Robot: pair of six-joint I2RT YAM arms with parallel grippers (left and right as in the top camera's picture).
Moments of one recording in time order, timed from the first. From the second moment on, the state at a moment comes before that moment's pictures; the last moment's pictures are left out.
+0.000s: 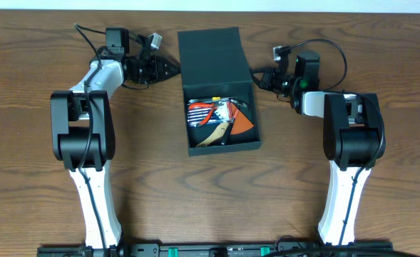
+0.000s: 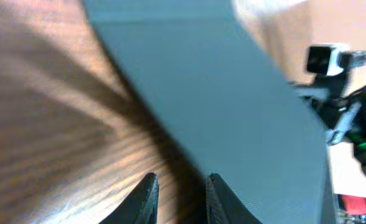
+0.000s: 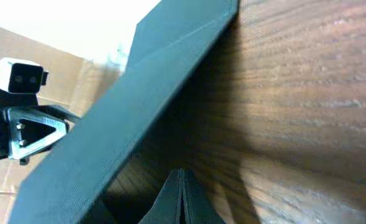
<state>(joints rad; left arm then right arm) -0.01 2.34 1.66 -0.37 0.95 -0.16 0.04 2.34 1.29 0.46 -0.86 0.58</state>
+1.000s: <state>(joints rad) -0.06 2.34 1.66 -0.46 0.78 -0.23 0.08 2.34 1.32 0.46 -0.82 0.63</state>
